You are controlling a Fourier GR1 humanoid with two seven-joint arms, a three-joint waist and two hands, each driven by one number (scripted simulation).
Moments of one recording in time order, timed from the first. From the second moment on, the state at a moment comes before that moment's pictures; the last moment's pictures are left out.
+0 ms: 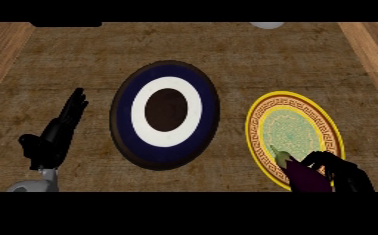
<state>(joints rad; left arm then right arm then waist) -0.03 0.30 0.00 -1.36 0.10 0.00 -0.13 0.37 -0.27 0.11 -1.82 0.75 -0.29 -0.13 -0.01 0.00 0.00</state>
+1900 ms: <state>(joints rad) -0.08 0.24 0.05 -1.33 0.04 -0.05 -0.12 -0.49 0.00 0.58 -1.52 0.86 -0.44 0.55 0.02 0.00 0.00</state>
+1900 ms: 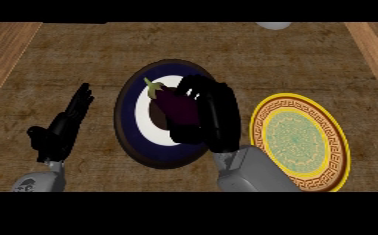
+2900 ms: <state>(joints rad) -0.06 0.22 0.05 -1.36 0.03 -0.06 -0.11 -0.59 -0.01 0.56 -1.33 0.31 -0.94 0.37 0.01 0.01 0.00</state>
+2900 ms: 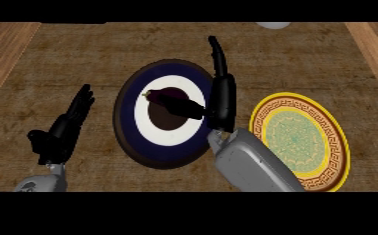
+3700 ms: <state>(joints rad) -0.07 0.22 0.07 -1.35 0.02 -0.05 -0.11 -0.13 -0.20 0.22 -1.35 -0.26 -0.39 -0.45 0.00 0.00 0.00</state>
